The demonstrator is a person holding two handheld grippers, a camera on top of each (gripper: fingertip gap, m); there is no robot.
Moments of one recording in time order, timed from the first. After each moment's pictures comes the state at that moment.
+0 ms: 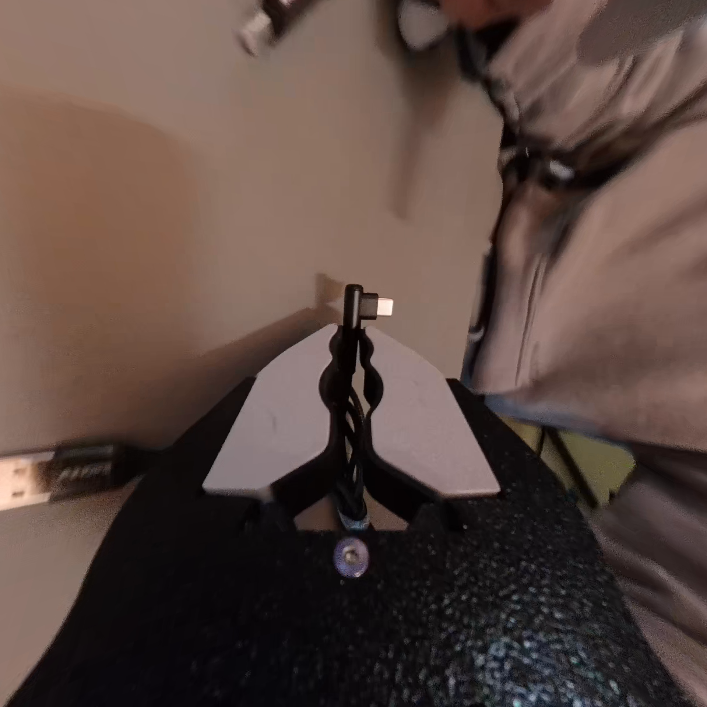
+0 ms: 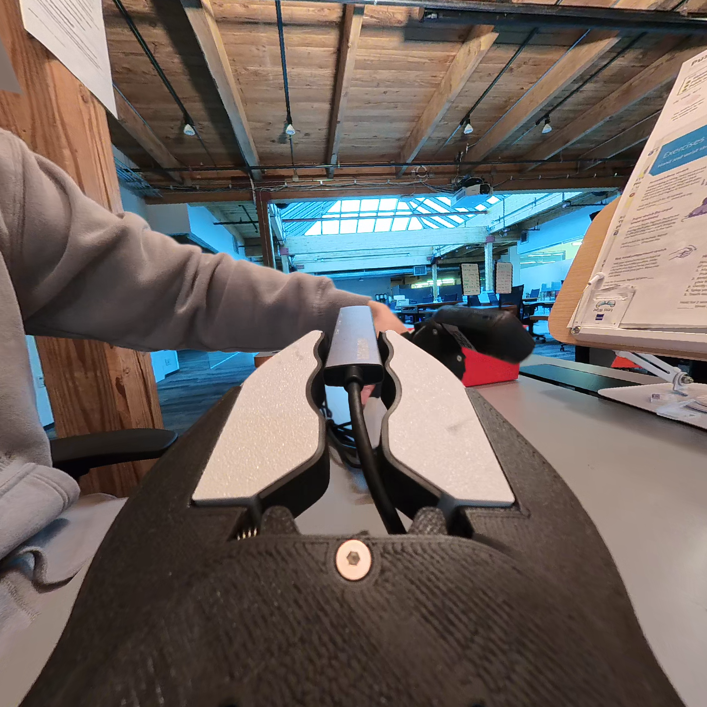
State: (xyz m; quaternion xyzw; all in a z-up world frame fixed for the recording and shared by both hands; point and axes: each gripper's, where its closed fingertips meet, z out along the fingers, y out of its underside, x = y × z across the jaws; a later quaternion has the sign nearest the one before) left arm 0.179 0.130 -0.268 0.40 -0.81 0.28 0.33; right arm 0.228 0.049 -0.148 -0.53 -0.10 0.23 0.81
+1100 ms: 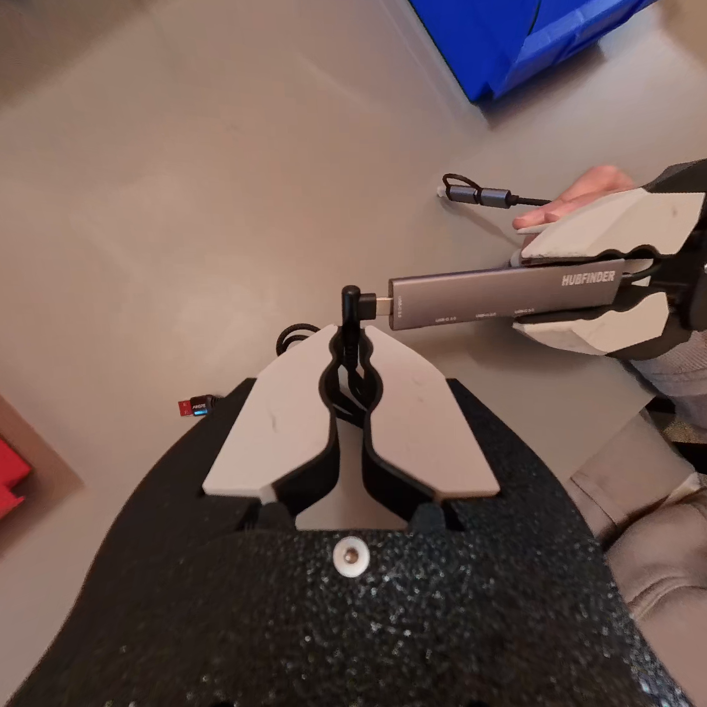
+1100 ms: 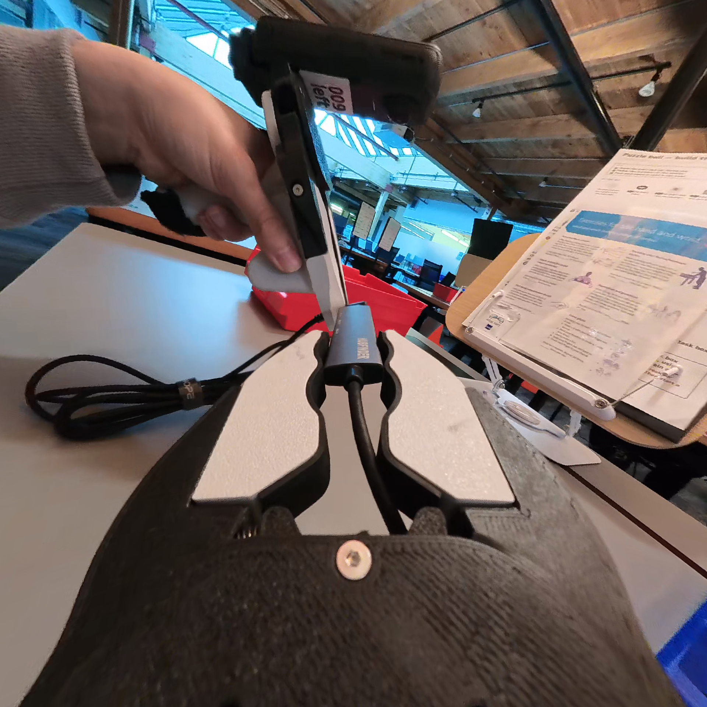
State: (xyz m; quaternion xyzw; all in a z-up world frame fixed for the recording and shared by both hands) left arm 0.185 0.152 -0.194 0.68 -0.67 0.25 -0.16; right arm 0.199 0.091 -0.169 -0.61 -0.18 -0.08 0.77
